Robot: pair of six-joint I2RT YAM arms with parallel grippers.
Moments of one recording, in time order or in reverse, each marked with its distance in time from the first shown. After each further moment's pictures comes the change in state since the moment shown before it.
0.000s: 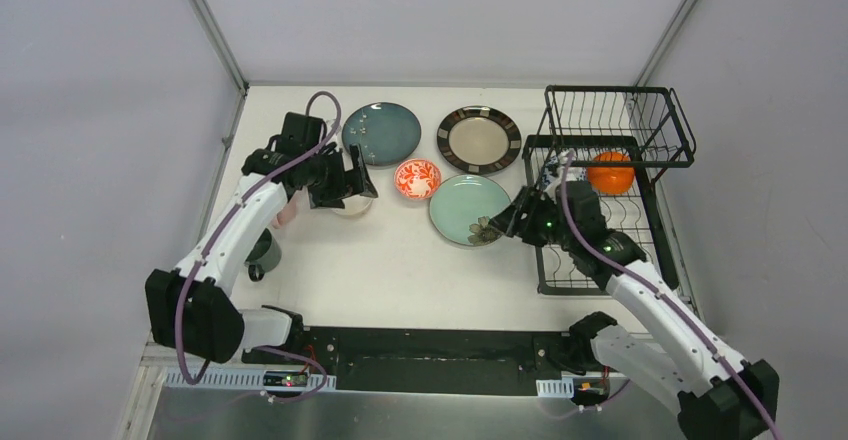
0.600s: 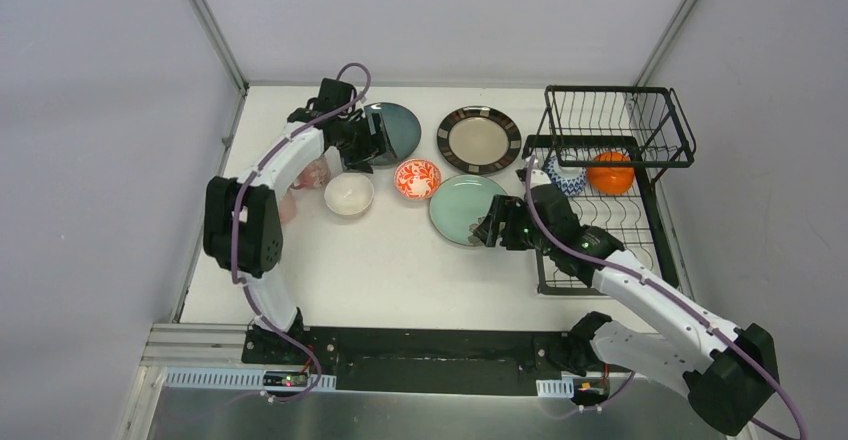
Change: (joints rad) left arm -0.003 0.486 0.291 0.190 0.067 -0.061; right arm 0.258 0.150 0.024 0.022 0.185 -0.108
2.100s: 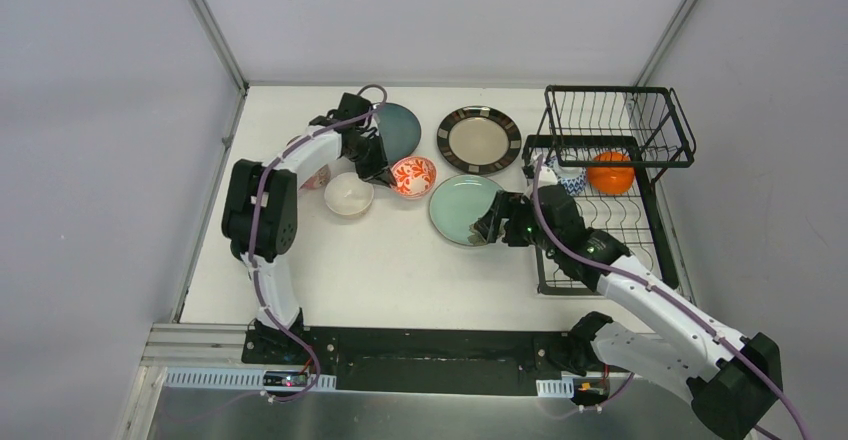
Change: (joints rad) left arm -0.045 0.212 0.030 0.020 0.045 -0.038; right arm 0.000 -0.061 -0.011 0.040 0.053 -0.021
